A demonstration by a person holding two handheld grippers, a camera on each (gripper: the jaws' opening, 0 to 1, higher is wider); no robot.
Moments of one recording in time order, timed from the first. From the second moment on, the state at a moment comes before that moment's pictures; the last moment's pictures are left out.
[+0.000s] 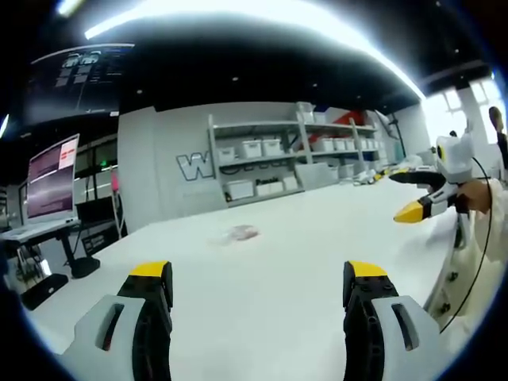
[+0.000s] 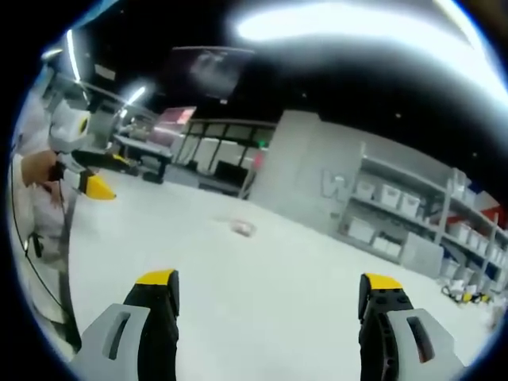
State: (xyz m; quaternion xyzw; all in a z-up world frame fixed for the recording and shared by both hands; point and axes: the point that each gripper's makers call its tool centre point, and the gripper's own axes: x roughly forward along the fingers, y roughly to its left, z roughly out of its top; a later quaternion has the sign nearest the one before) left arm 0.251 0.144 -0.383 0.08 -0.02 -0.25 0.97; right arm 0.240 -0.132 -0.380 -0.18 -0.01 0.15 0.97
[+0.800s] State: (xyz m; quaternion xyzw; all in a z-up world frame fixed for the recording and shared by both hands) left arm 0.250 0.143 -0.382 0.08 -0.02 -0.25 0.97; right arm 0.254 -0.116 -0.374 -0.16 -0.01 0.18 0.97
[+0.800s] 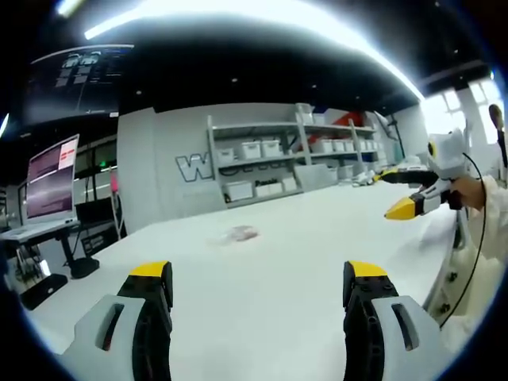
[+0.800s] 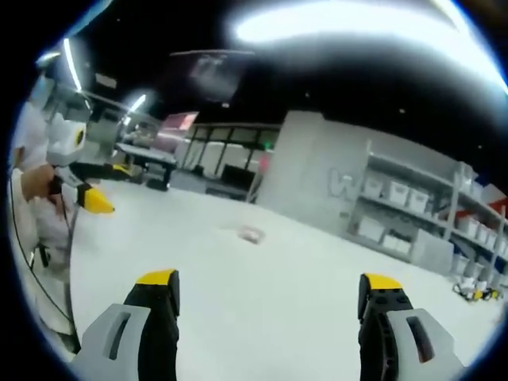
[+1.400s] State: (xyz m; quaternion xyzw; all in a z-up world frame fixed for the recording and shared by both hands) left arm 0.248 0.144 -0.383 0.08 -0.02 -0.25 0.96; right arm 0.262 -0.106 -0.372 -0.15 -0.01 0.18 0.97
